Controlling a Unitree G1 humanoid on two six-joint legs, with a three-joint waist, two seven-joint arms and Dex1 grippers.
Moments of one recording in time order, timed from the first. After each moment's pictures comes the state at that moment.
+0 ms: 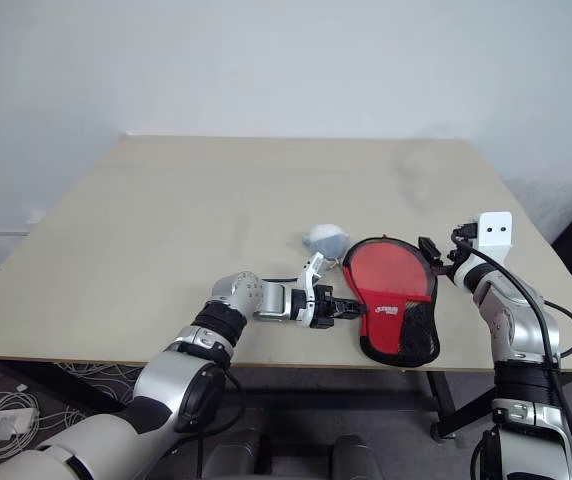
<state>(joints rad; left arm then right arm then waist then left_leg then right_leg) -0.88 -0.14 0.04 0.89 -0.56 1.05 -0.58 -0.39 -0.52 -0.25 0.23 0.33 0.47 0.39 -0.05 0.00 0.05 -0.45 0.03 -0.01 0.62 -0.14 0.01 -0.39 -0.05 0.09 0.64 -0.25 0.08</state>
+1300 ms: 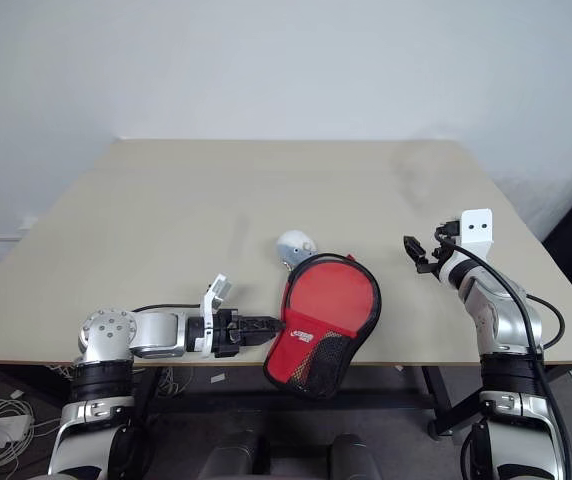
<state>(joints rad) -0.43 0.23 0.28 0.16 -1.08 1.61 -0.19 -0.43 -0.49 -0.21 0.27 0.31 0.46 0.41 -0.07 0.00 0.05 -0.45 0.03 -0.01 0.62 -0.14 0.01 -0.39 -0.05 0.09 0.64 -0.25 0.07</state>
